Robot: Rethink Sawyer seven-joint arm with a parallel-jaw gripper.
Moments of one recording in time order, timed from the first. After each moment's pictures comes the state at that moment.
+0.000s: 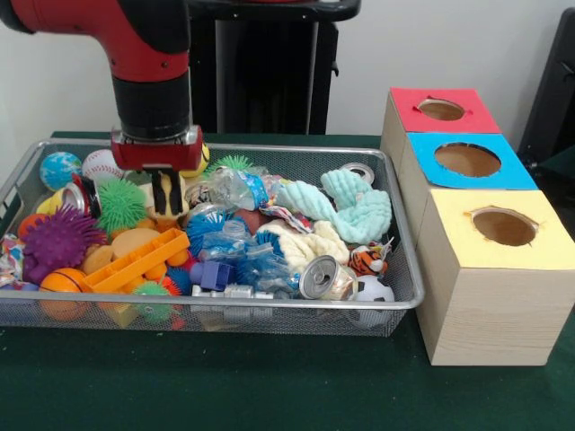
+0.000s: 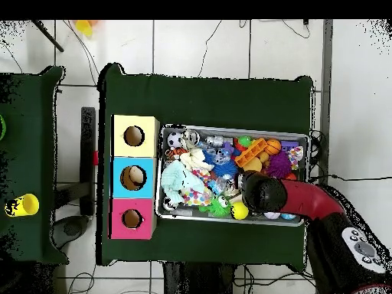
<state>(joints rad) -0.71 -0.56 0.25 1.71 -0.44 0.44 1.57</state>
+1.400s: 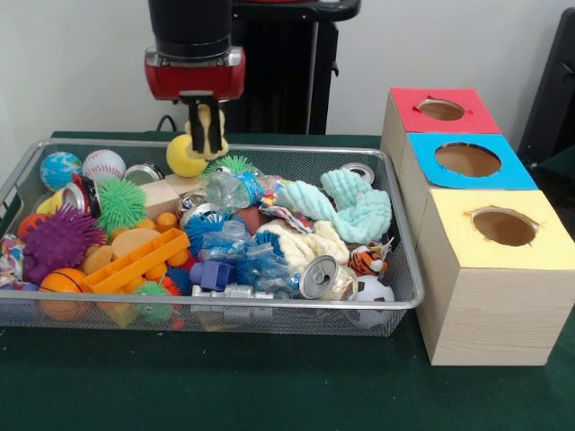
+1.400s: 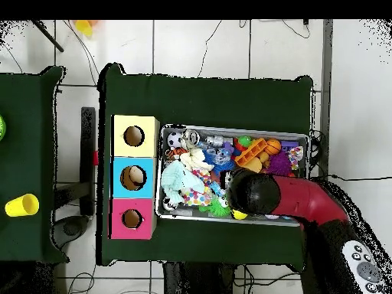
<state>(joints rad) -0.65 -0.79 0.30 1.82 -0.33 0.57 1.57</state>
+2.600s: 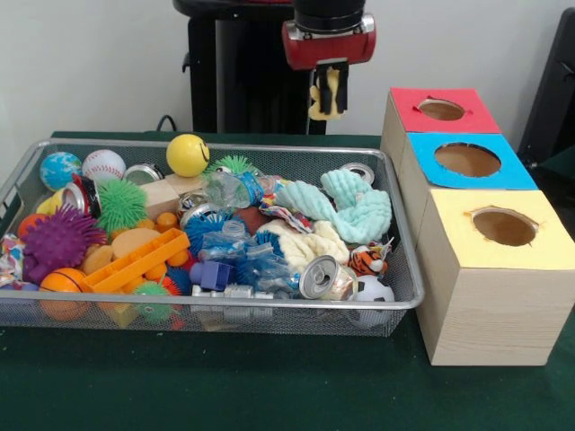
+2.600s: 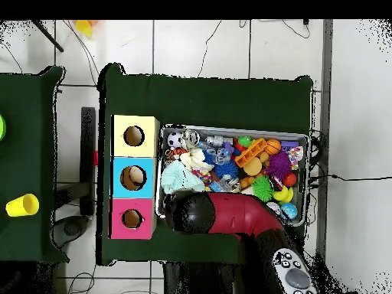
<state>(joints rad) -0.42 -0.87 0.26 2.01 -0.17 0.55 1.58</state>
